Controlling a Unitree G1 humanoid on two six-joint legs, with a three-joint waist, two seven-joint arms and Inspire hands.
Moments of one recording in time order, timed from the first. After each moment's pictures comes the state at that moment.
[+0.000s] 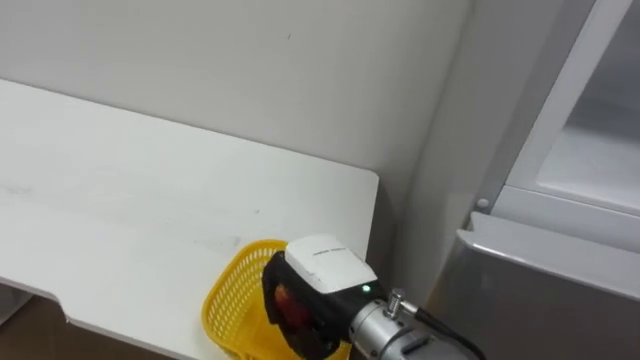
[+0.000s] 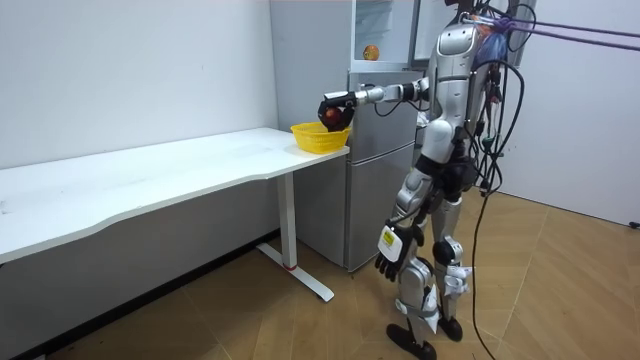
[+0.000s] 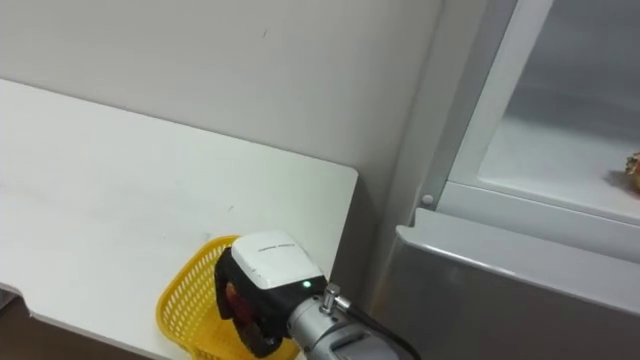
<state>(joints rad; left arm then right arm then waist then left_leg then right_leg) 0.04 0.31 -0.16 1.13 0.40 0.07 -0.17 -0.55 -0.26 0.62 0.23 -0.77 0.05 0.07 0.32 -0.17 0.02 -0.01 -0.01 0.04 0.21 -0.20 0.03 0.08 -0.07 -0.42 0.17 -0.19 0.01</state>
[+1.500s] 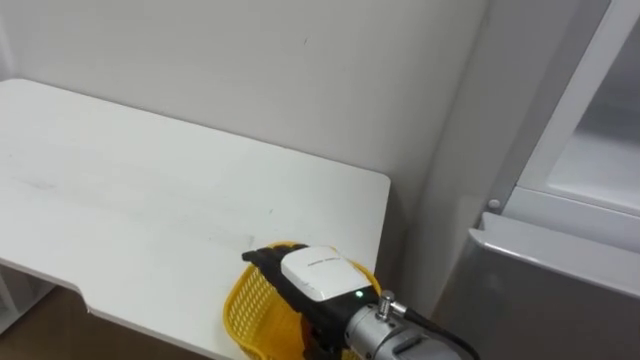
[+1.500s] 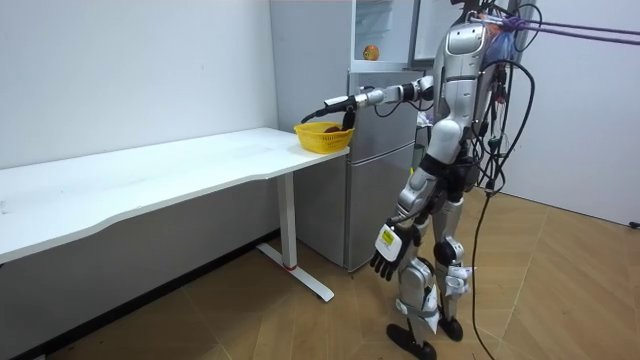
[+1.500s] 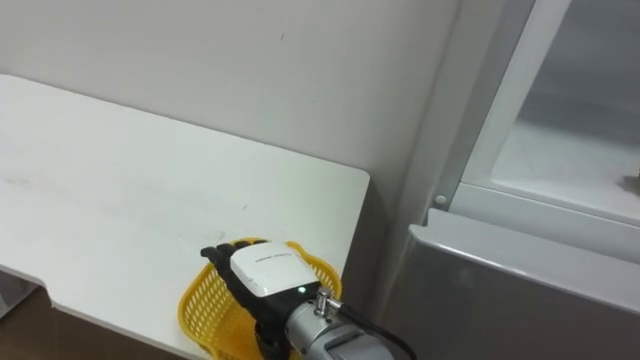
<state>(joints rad) 0.04 0.31 -0.13 1.09 0.40 0.07 -0.14 -0.57 -0.27 0.65 0.29 -0.78 0.05 0.09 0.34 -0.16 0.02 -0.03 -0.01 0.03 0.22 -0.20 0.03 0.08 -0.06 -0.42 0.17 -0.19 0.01</state>
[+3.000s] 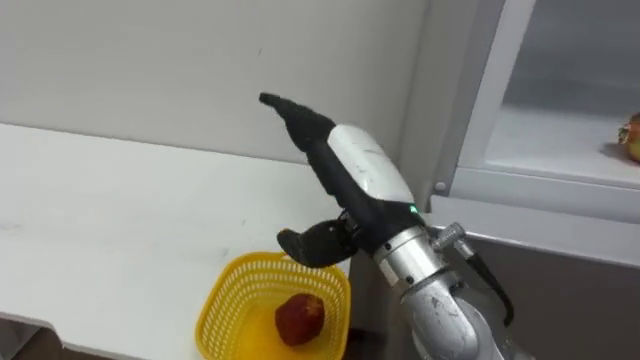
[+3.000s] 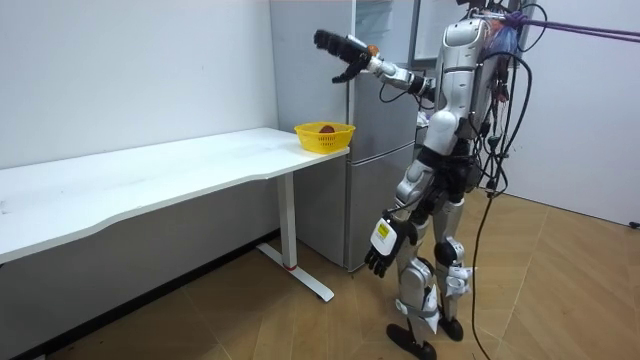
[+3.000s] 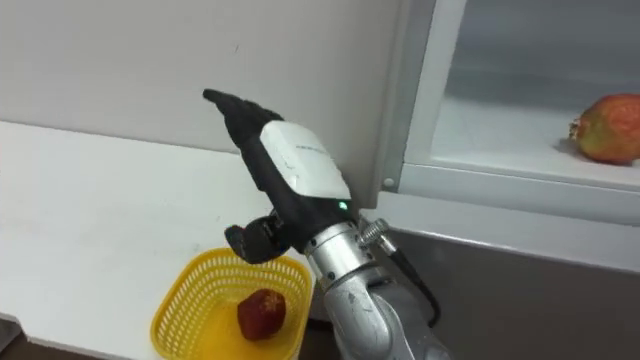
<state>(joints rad) 0.06 0.27 -0.12 1.12 0.38 0.06 -0.07 -0.57 -0.28 0.40 -0.08 -0.44 -0.06 -0.15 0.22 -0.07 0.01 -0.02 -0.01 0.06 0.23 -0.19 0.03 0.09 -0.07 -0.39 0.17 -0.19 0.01</state>
